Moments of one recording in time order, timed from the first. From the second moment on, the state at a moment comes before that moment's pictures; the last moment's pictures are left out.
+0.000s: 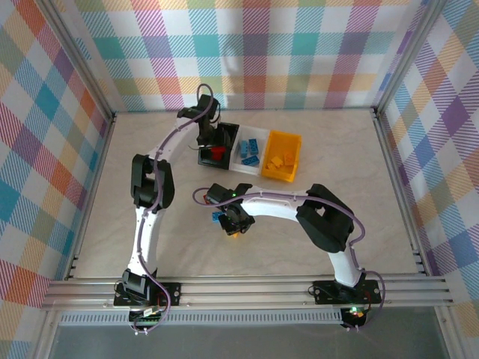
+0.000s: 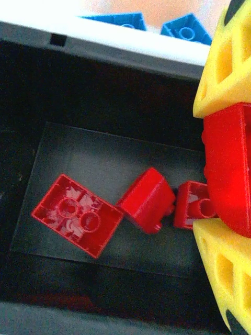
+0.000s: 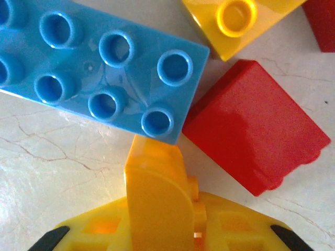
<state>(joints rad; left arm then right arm) -0.32 2.36 2.19 -0.96 0.12 -0.36 1.05 2.01 1.41 -0.82 0.02 0.57</state>
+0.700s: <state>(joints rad) -0.34 2.30 2.13 -0.98 0.15 -0.34 0.52 1.77 1.48 -0.86 -0.01 0.45</state>
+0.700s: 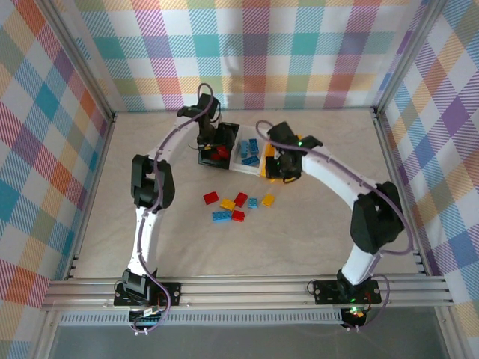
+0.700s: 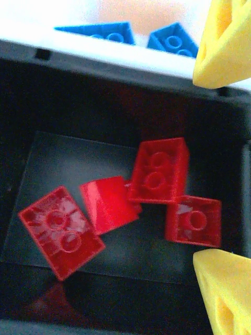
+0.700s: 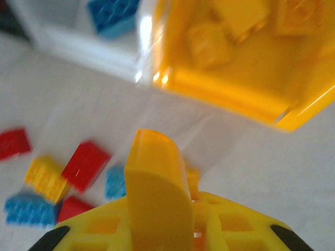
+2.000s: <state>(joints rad) -0.53 1.81 1.20 -0.73 -0.07 -0.55 0.38 1.93 1.69 -0.82 -0.08 0.32</state>
